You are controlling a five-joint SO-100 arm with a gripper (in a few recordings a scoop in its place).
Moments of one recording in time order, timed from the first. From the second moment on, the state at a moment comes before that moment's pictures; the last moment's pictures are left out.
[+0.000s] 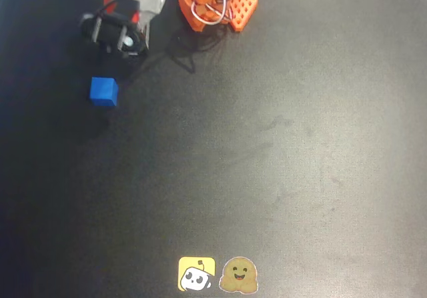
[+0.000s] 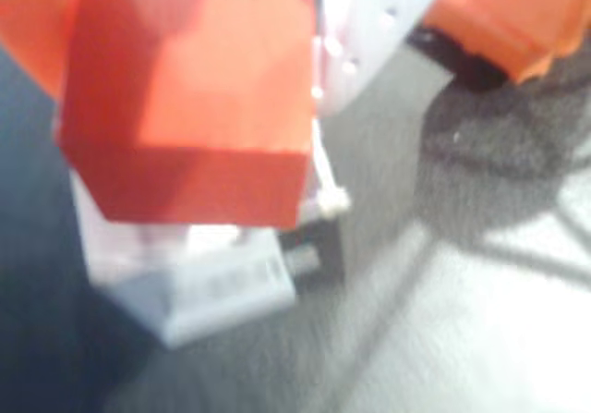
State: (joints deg) arm 64.2 146.4 133.9 90.0 47.1
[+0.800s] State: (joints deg) arm 73.3 146.7 139.4 85.4 46.6
